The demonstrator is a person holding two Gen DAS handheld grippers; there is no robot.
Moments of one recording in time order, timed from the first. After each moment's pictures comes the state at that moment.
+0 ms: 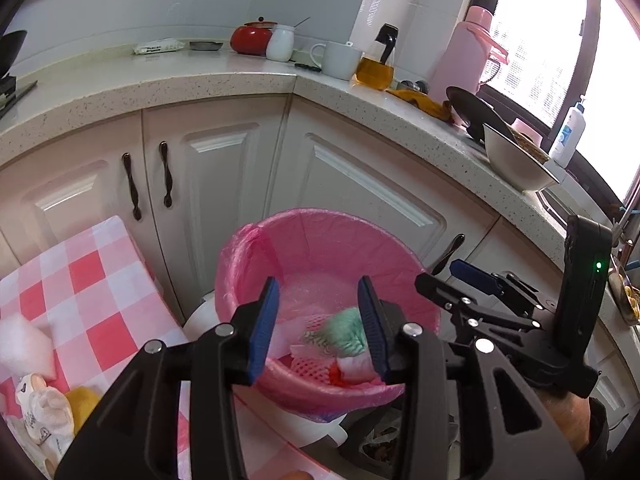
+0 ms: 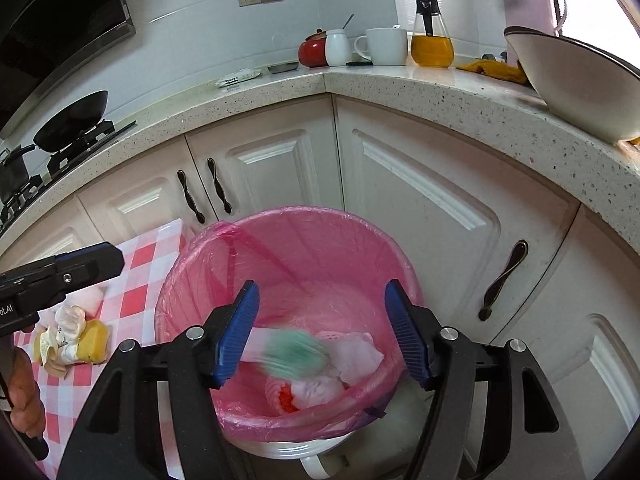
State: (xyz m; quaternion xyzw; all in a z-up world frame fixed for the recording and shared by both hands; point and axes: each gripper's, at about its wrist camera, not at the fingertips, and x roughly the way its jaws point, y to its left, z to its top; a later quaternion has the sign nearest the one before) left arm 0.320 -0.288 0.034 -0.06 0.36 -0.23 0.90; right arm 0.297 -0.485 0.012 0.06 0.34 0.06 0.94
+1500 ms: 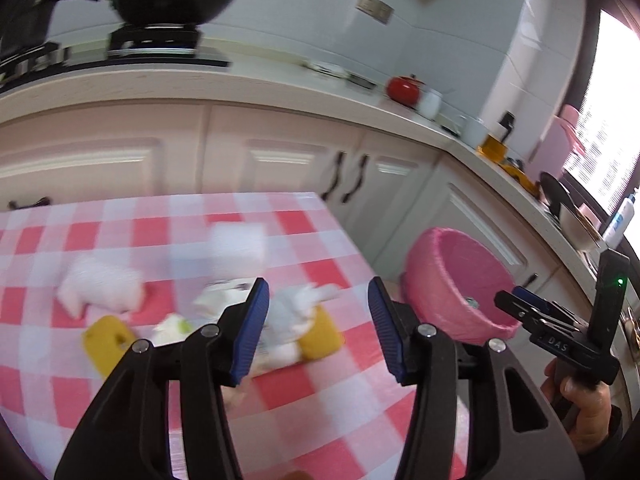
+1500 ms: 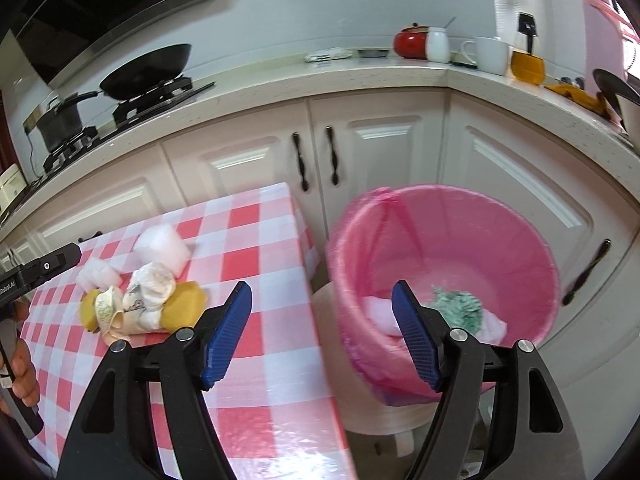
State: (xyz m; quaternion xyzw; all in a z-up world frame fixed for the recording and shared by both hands) left arm 0.199 -0.042 0.022 -0.16 0.32 -0.05 0.93; right arm 0.249 -0.338 0.021 0.01 0.35 0.16 0.92
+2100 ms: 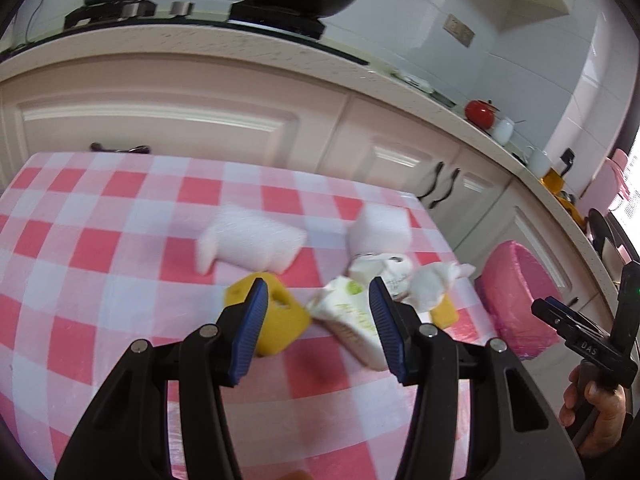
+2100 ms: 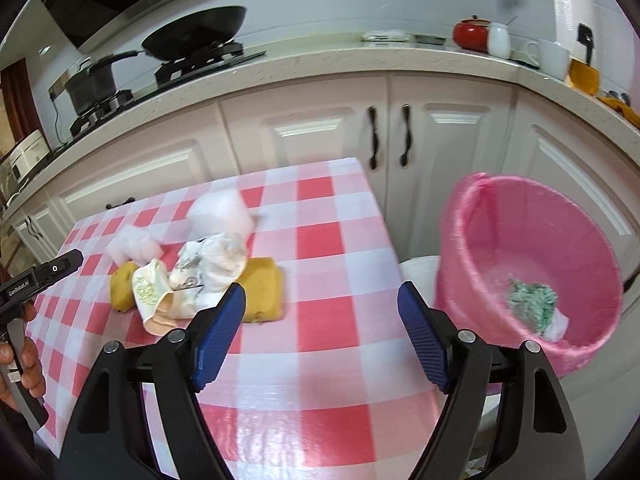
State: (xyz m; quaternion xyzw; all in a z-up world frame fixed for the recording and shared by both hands) left arm 0.139 0.072 -0.016 -0.20 0.33 0.05 0.92; right arm 0.234 -0.250 0.004 -0.02 0.38 0.21 0.90
